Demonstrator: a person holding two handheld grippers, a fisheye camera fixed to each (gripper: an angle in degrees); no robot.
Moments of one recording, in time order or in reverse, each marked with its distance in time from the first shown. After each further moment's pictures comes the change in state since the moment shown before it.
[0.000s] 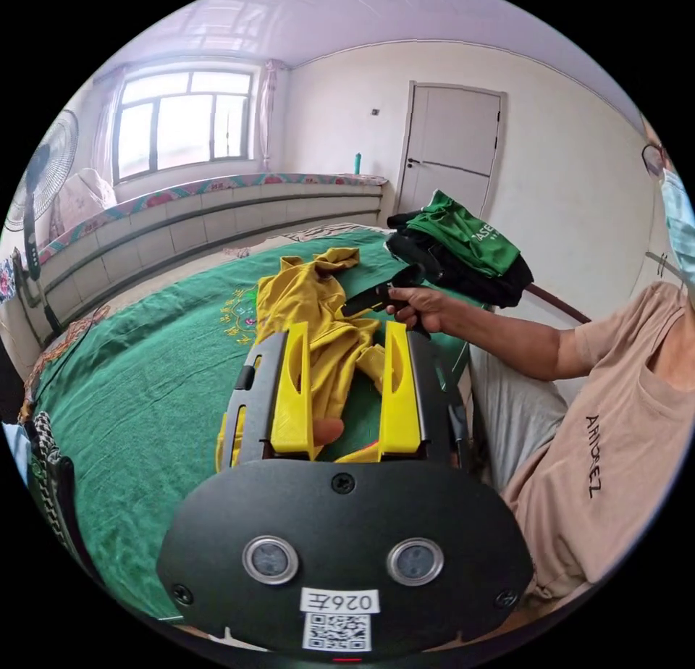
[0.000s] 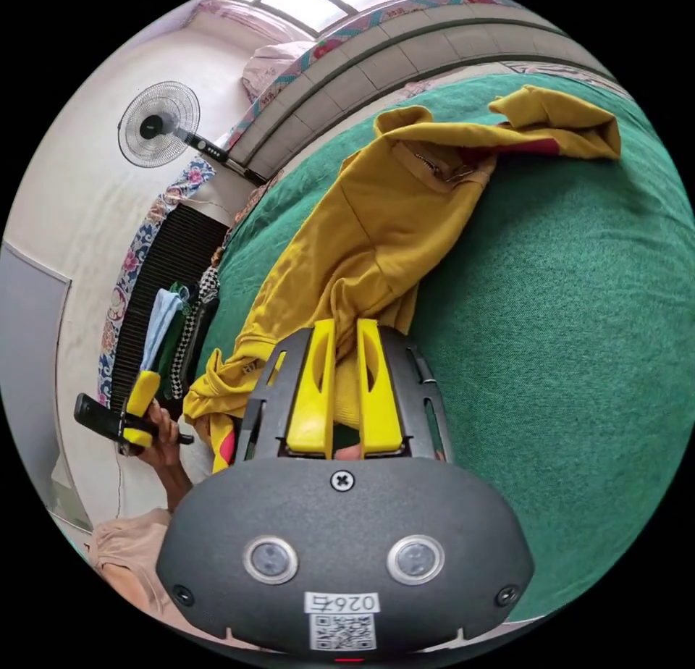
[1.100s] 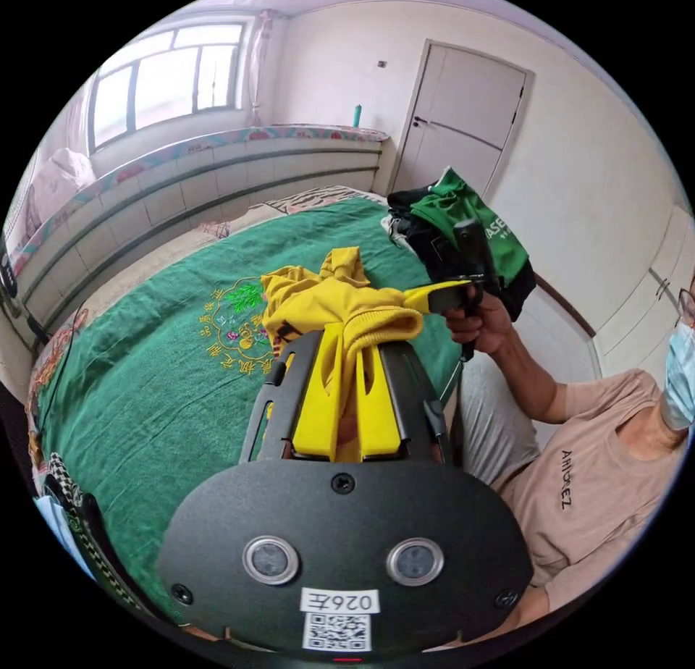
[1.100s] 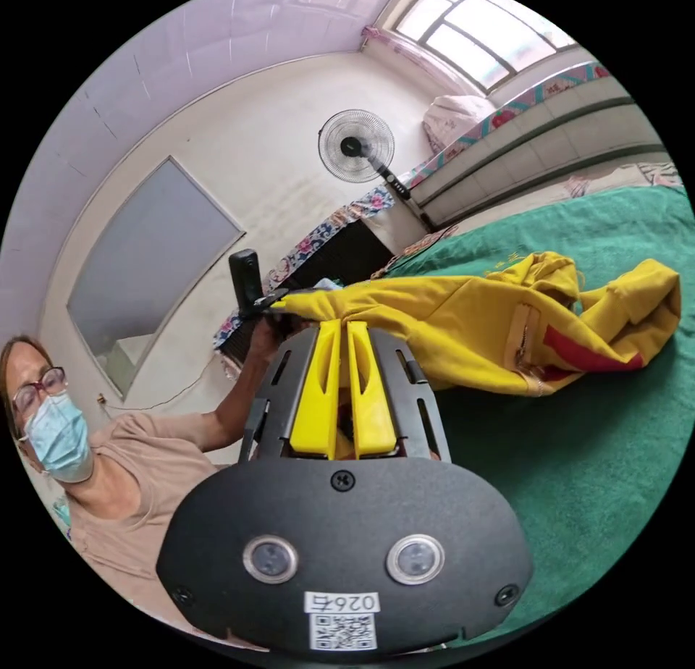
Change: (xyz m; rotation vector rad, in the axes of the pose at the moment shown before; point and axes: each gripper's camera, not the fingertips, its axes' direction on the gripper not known) left arm -0.064 -0.083 0.005 -0.206 0.051 -0.046; right arm -0.073 0.067 -0.140 0.159 -0.552 -0.437
